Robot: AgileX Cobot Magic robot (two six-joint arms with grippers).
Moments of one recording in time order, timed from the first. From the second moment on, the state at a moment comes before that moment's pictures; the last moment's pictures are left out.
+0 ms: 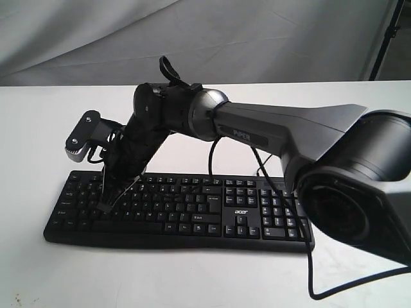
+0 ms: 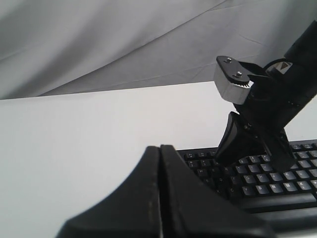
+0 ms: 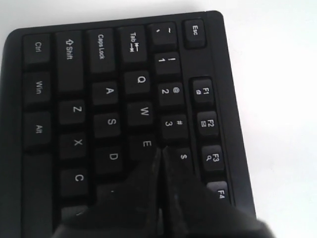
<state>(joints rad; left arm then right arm) -0.17 0.00 0.00 0.04 0.26 -0.02 0.79 2.45 -2.03 0.39 0.80 -0.83</state>
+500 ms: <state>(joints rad) -0.17 0.00 0.00 0.04 0.26 -0.02 0.80 2.45 -2.03 0.36 0.81 -0.83</state>
